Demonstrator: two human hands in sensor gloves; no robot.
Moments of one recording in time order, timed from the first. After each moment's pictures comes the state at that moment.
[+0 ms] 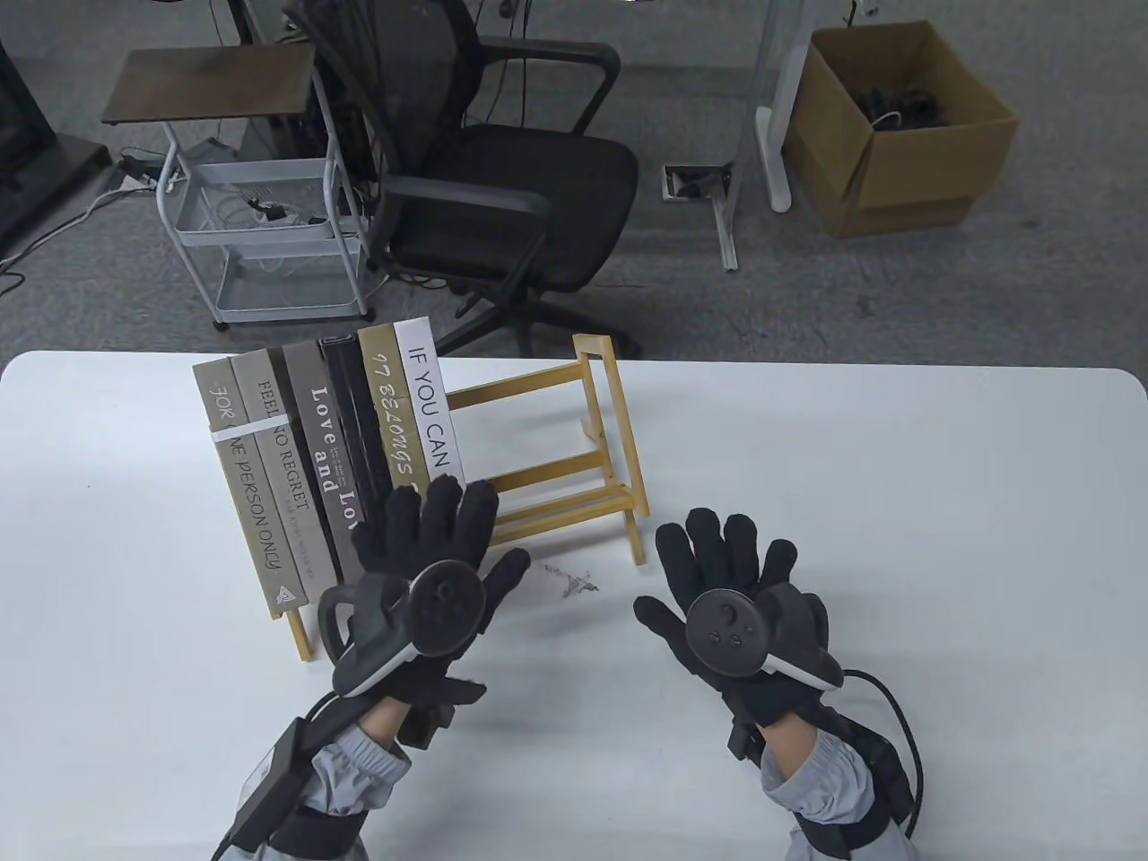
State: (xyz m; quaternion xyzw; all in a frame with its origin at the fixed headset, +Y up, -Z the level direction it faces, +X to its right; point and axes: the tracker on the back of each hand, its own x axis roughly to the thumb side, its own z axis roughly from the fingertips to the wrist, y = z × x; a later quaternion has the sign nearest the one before) left_hand -0.148 -0.630 -0.258 0.04 -0.12 0.10 0.99; right_hand 0.126 -0.679 -0.272 0.23 0.03 0.96 0.13
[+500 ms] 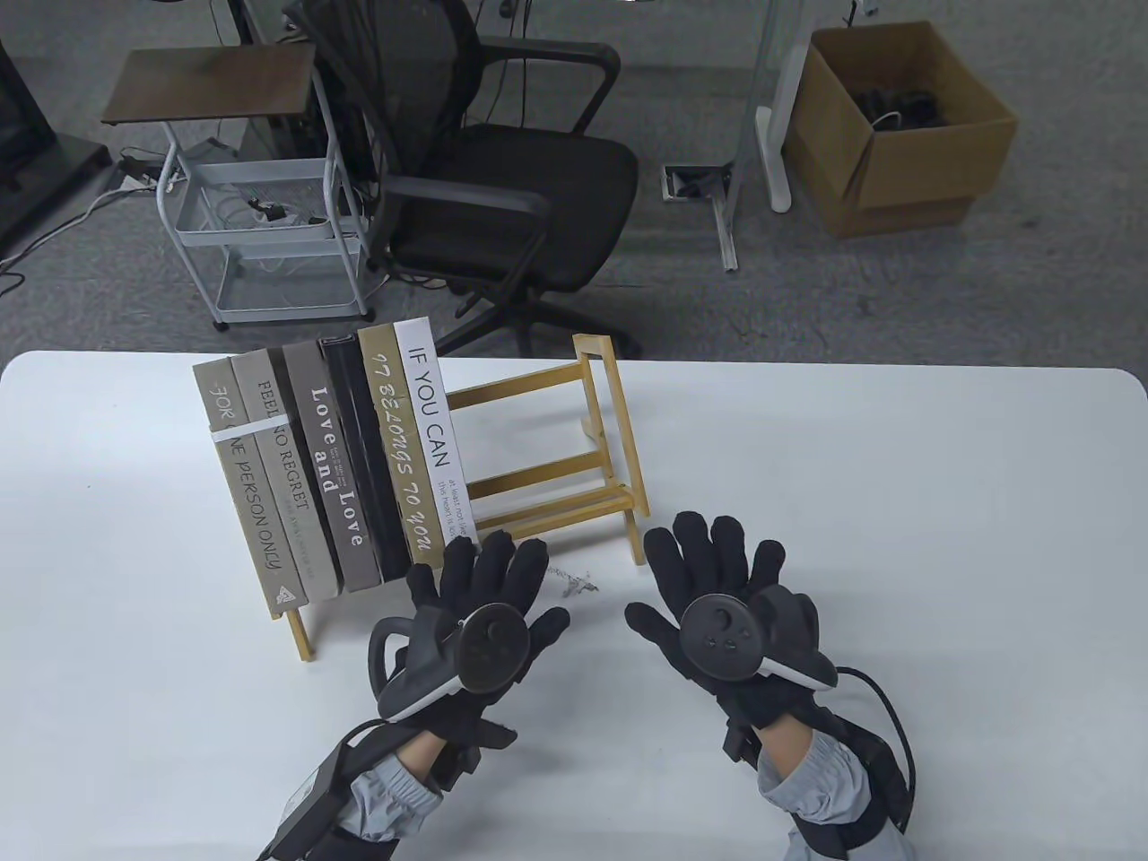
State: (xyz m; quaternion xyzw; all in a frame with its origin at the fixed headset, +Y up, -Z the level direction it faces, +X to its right) left_hand -0.128 -0.670 -0.252 -0.01 -0.16 0.10 0.98; right_hand 0.120 -0.681 -0.271 0.25 0.02 0.96 0.14
